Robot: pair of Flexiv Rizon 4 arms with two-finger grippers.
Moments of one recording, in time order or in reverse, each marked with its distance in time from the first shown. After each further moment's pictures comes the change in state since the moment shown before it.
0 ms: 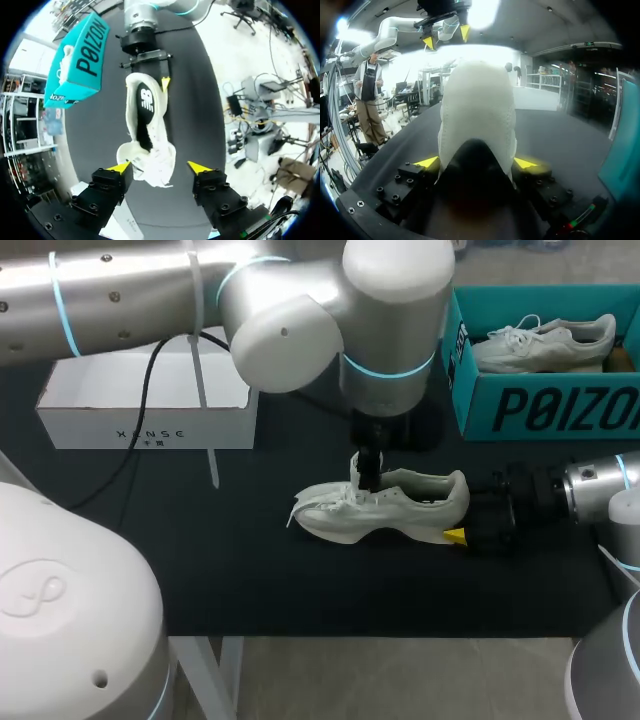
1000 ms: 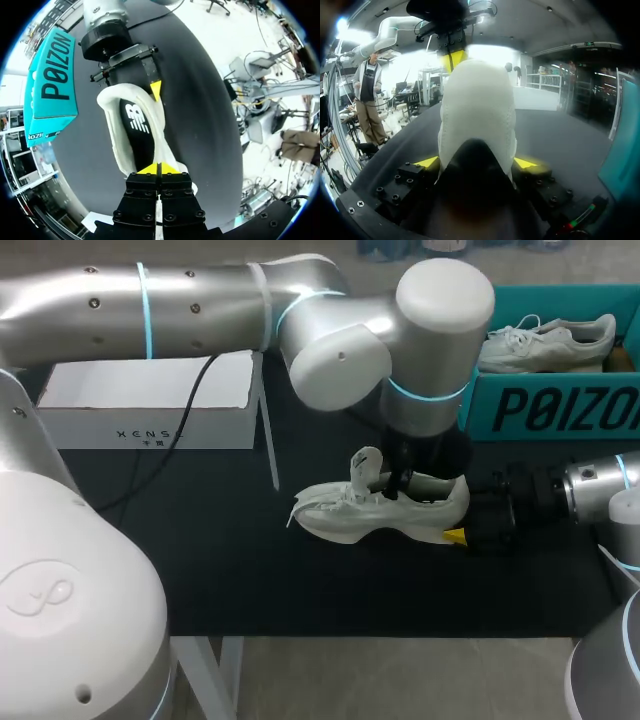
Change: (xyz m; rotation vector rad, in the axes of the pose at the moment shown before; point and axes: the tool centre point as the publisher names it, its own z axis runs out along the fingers) left arm -0.014 -0.042 0.074 -0.022 0.068 0.190; right arm 0.000 0.000 0.000 0.000 0.000 0.000
